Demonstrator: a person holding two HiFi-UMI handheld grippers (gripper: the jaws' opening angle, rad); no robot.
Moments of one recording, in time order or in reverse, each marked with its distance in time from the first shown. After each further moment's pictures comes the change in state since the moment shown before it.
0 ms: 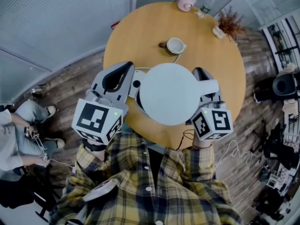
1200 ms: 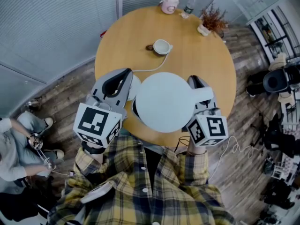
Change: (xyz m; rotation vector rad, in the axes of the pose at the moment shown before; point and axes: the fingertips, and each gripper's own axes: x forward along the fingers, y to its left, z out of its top) left arm 0.005 -0.040 -0.001 0.032 -0.007 -0.090; right arm -0.051 -0.013 0.003 0.007 -0.011 -0.084
